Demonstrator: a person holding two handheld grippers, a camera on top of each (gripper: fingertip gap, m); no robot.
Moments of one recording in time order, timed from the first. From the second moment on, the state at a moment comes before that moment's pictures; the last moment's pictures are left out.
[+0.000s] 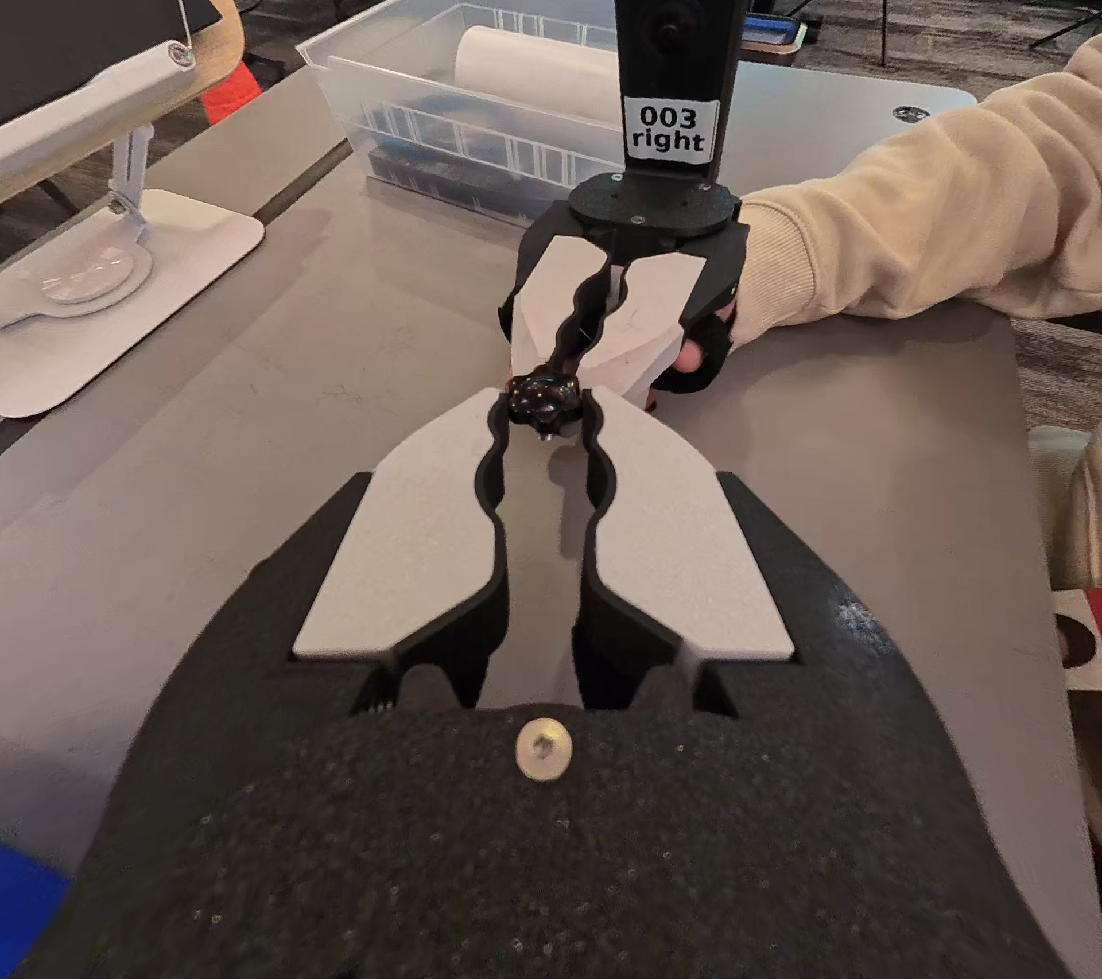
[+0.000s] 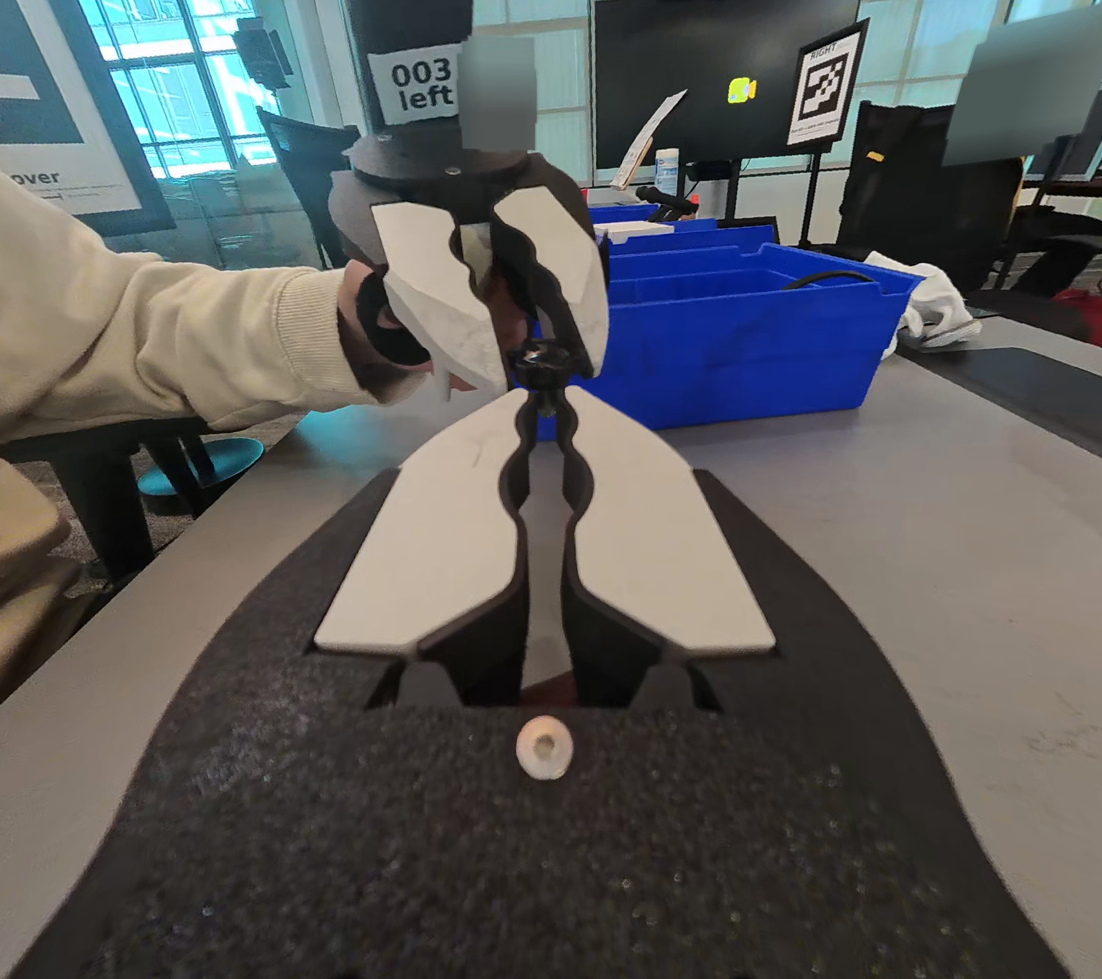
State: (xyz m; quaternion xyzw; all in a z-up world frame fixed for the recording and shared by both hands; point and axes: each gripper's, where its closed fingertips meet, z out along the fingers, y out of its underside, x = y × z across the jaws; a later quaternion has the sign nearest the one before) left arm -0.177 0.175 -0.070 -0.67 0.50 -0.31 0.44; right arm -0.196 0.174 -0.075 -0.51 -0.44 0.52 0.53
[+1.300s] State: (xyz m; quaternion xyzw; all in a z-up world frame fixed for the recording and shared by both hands) left arm -0.182 0.214 -0.112 -0.64 0.54 0.18 0.51; right arm -0.191 0.204 -0.118 -0.78 -0.36 0.36 0.37
